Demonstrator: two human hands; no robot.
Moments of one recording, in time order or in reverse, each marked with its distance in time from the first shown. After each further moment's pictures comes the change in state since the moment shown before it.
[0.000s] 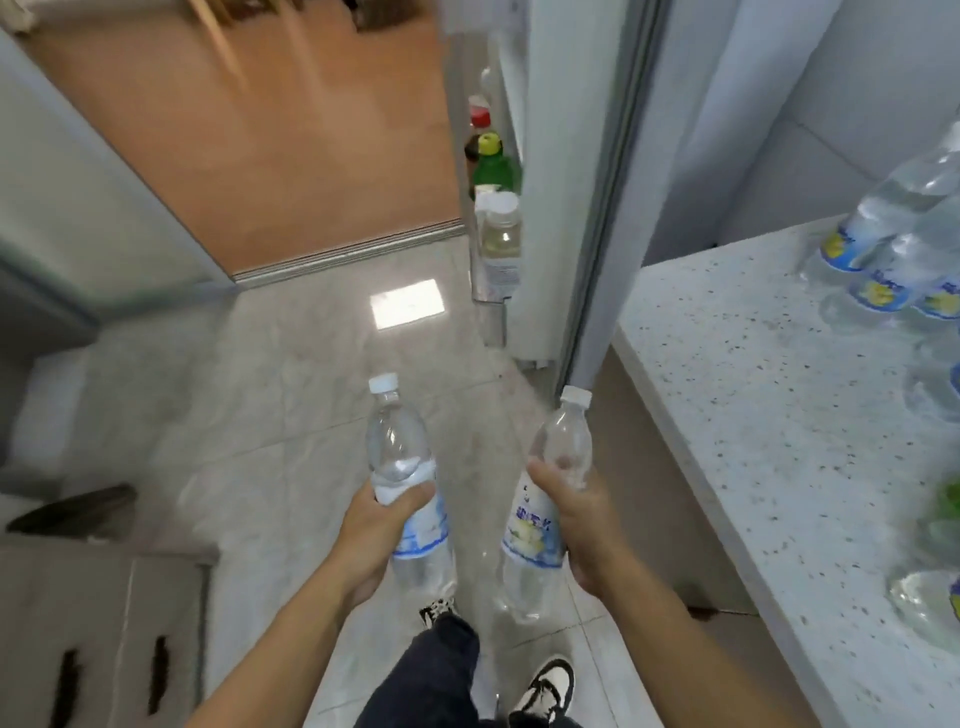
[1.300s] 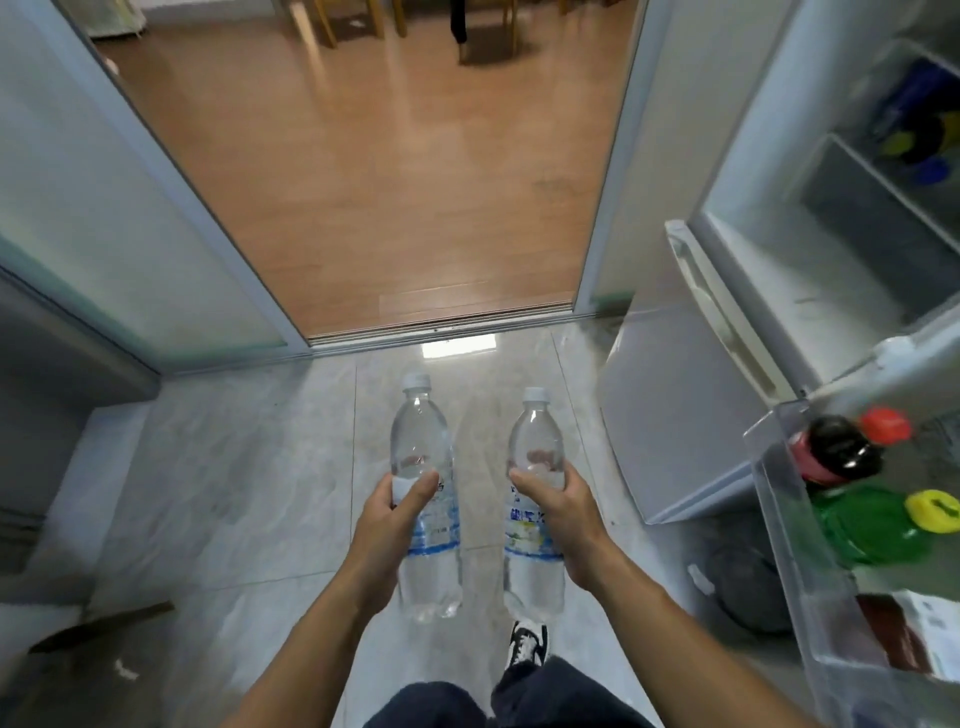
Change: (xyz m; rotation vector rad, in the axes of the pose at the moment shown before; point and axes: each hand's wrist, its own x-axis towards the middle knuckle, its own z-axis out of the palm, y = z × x) left_hand 0.365 0.282 -0.231 -0.071 0.138 0.038; right_hand 0.374 -0.136 0.410 -0.196 -0.194 0.054
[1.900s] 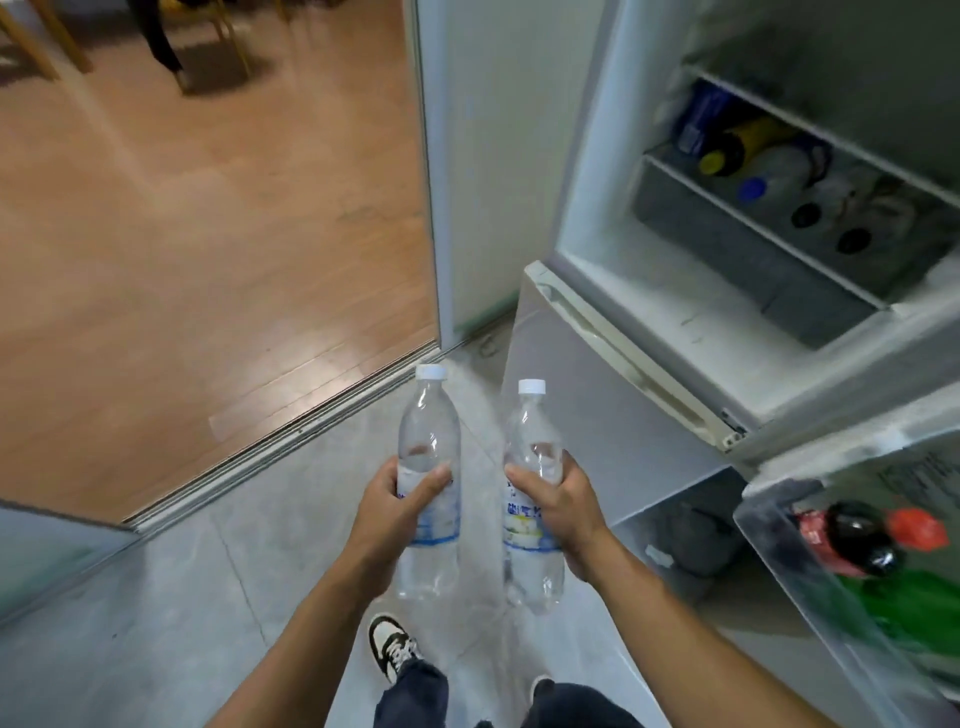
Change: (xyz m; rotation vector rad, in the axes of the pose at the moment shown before) left_hand 0.270 0.140 0.094 0.206 -0.499 0.026; right_hand 0.165 -0.127 -0.010 0.142 0.519 -0.095
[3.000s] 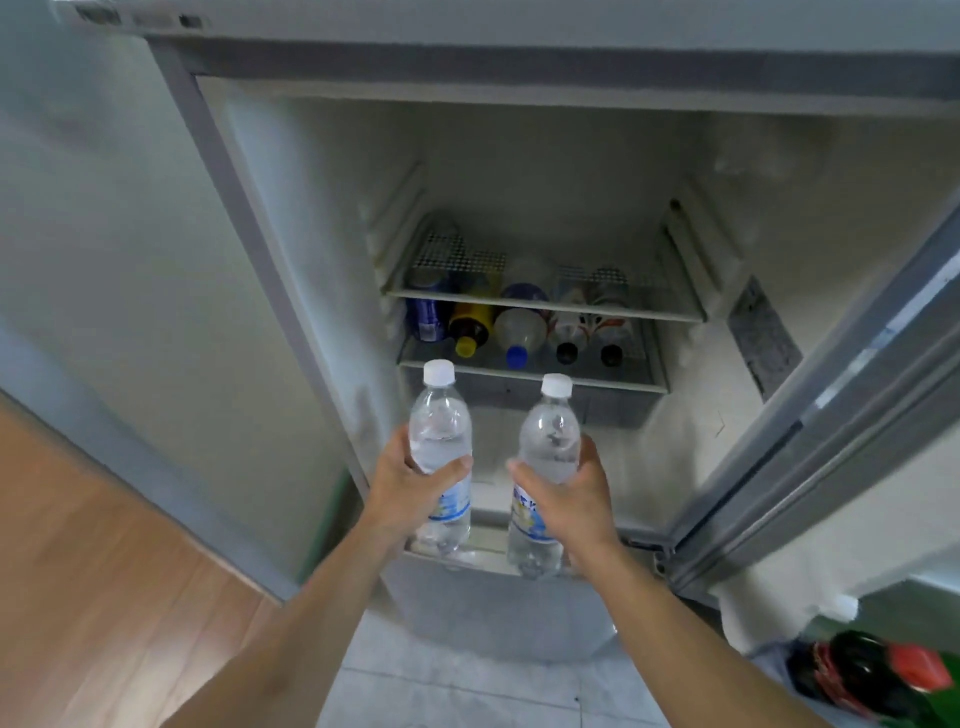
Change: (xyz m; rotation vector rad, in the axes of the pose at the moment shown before) left_hand 0.285 0.245 0.260 0.432 -0.677 0.353; right_hand 0.176 -0.199 -0.111 0.139 0.951 -0.283
